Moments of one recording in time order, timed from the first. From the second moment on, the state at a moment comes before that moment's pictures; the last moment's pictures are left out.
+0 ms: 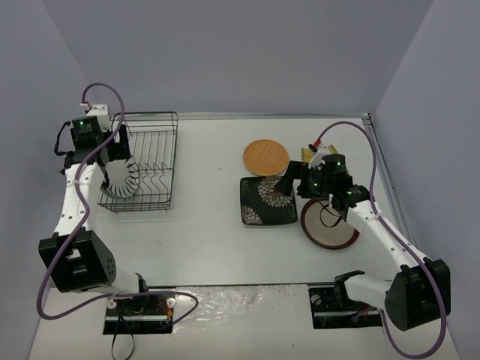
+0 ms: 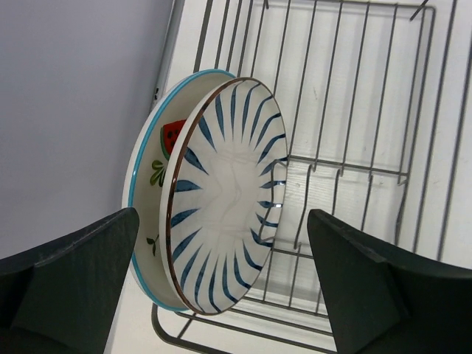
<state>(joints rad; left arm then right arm) 0.21 1.43 1.35 -0.51 -0.06 0.09 0.27 1.16 0.80 -0.27 -0.34 0.41</state>
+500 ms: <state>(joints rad) -0.08 1.19 1.31 -0.60 0.17 -0.26 0.19 1.33 0.78 -0.19 -0.17 0.55</state>
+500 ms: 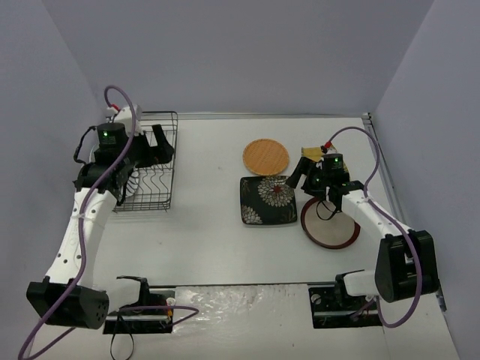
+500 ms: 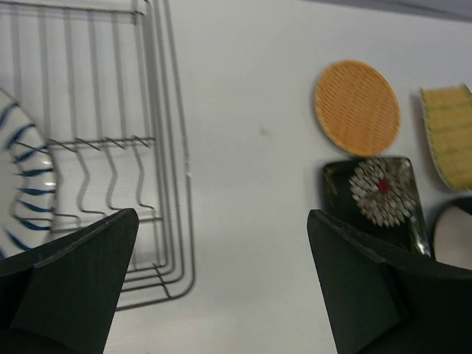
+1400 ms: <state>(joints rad) -0.34 1.08 0.97 -0.58 0.32 -0.43 0.20 1.70 0.83 -0.03 -0.36 0.34</state>
